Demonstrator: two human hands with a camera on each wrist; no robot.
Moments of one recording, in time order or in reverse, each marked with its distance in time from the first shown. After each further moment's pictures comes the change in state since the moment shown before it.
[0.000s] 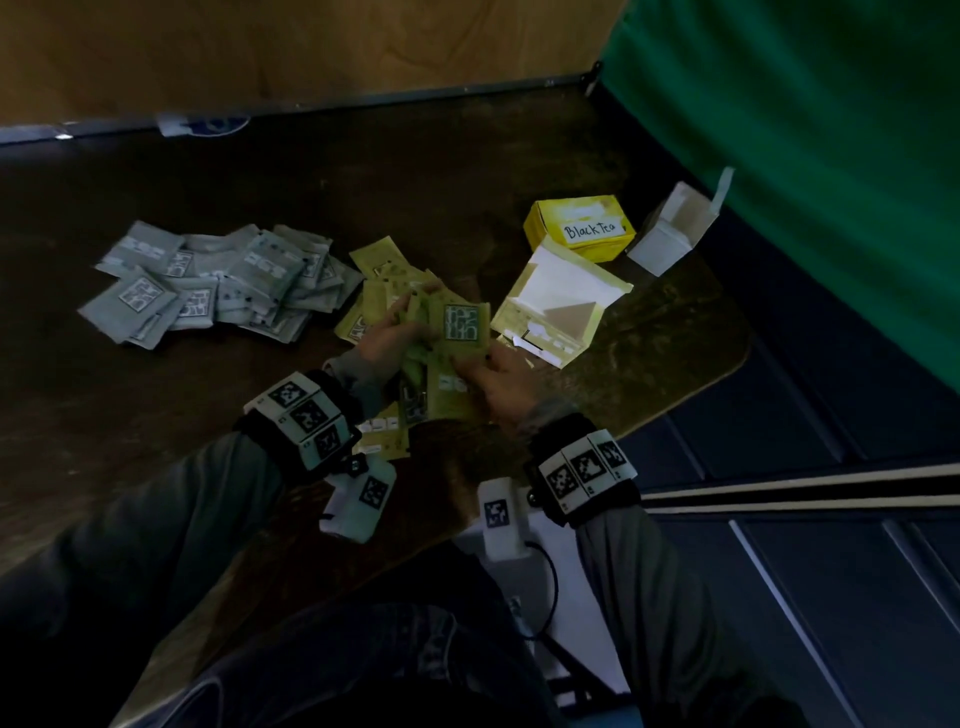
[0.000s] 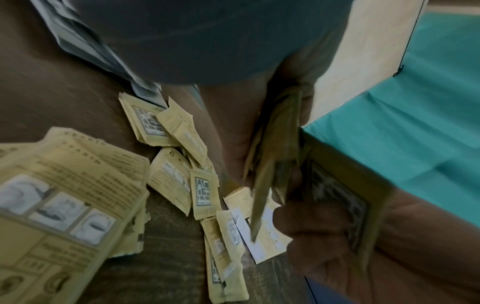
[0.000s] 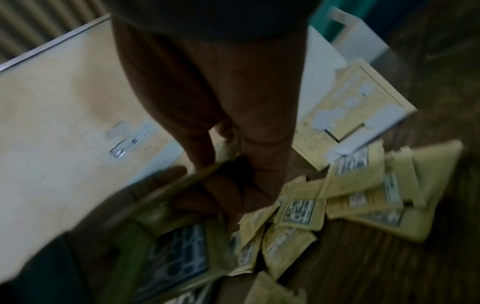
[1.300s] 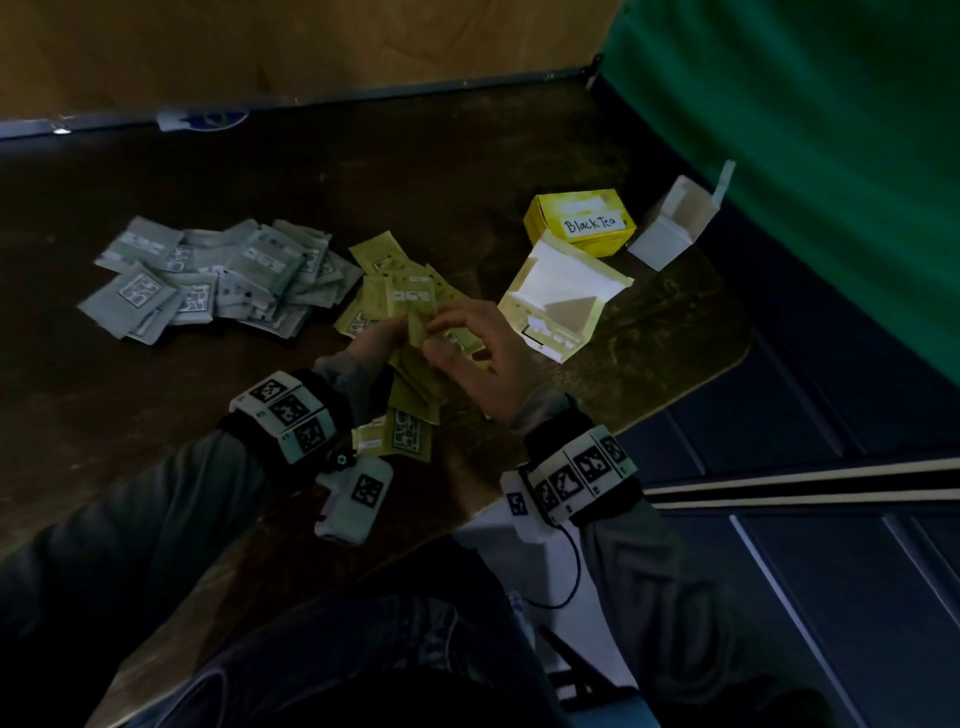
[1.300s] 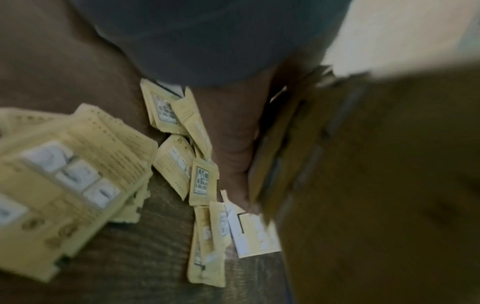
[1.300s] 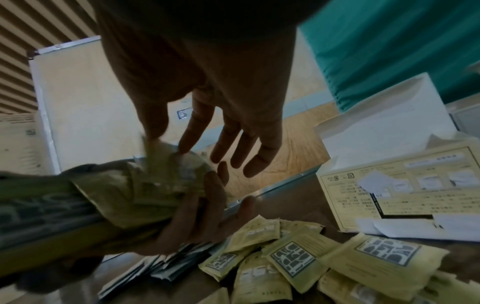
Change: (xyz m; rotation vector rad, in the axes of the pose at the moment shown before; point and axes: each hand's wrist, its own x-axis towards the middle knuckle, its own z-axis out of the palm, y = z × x) left_hand -0.026 0.006 0.002 0.096 0.035 -0.131; right_hand -0.014 -0.016 0.000 -0.412 0.023 -0.606
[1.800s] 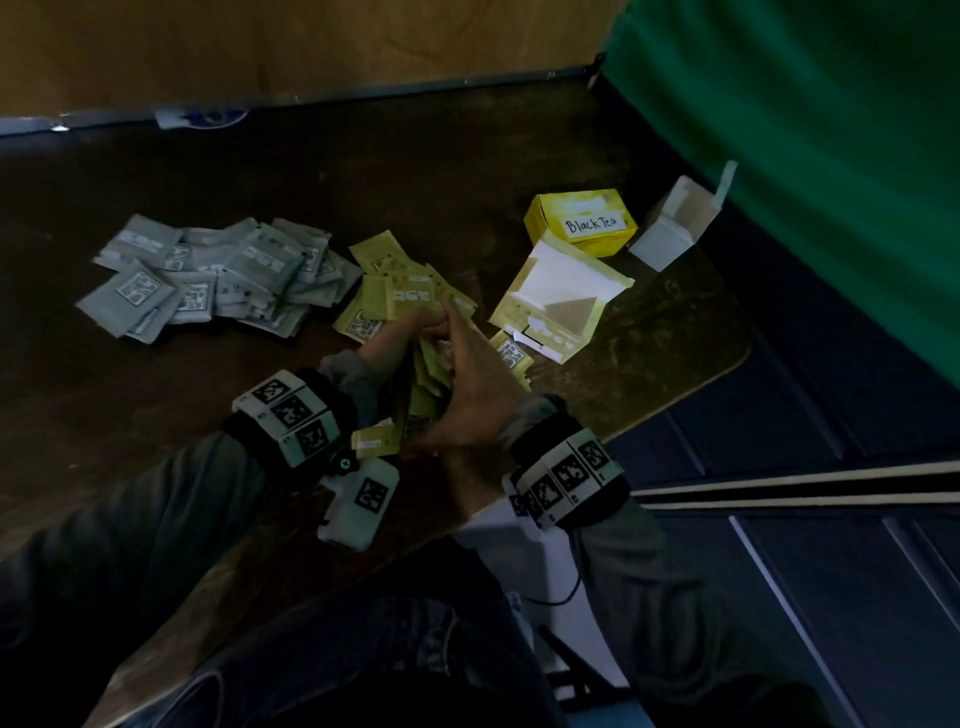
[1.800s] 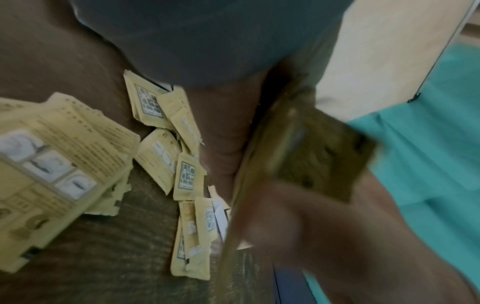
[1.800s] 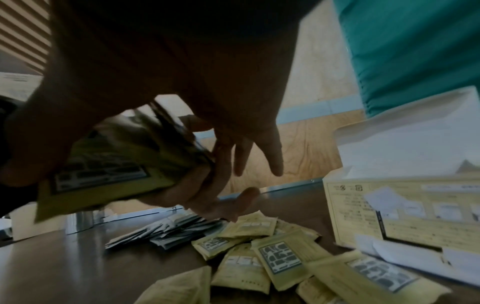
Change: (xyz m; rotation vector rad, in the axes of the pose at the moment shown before) left_hand -0.006 0.007 0.009 -0.006 -0.114 -0.090; right_hand 0.000 0.001 0.009 -0.242 -0.334 0.157
